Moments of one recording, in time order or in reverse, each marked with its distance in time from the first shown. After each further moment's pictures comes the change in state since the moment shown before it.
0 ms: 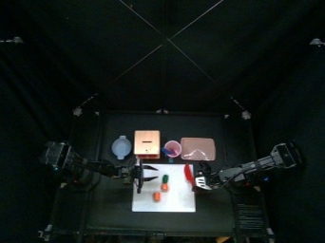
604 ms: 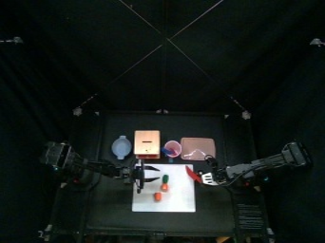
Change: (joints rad) left arm -0.011 0.009 -0.037 0.000 0.000 0.002; right arm -0.041 -0.207 -0.014 -0.063 0.307 -0.029
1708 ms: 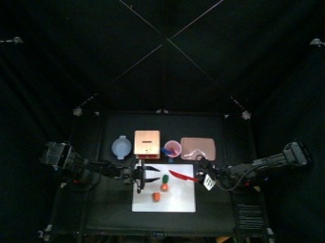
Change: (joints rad) left arm -0.021 0.006 -0.008 -0.021 0.012 -0.002; right arm -0.015 -0.052 -0.060 -0.118 -0.043 -0.592
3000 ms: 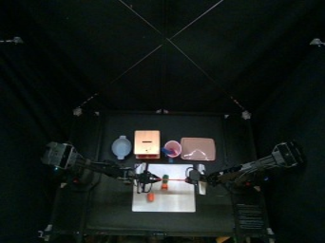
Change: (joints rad) left arm -0.009 0.023 -0.087 0.074 0.311 -0.006; right arm 0.063 0.221 -0.017 -0.600 -0.224 -0.173
